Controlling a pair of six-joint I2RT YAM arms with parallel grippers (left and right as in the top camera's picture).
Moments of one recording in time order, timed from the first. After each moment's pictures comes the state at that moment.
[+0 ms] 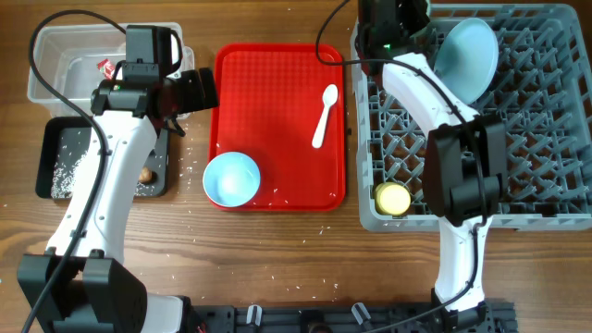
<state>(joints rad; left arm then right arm) -0.07 1.60 1.40 -0.79 -0.03 -0.24 0.28 2.25 1.79 0.00 1.02 -0.71</state>
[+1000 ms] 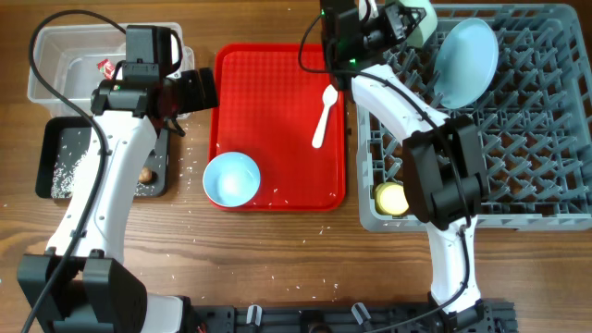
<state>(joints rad) -0.07 1.60 1.40 -0.79 -0.03 -0.24 0.41 2.27 1.76 0.14 1.49 -0.77</state>
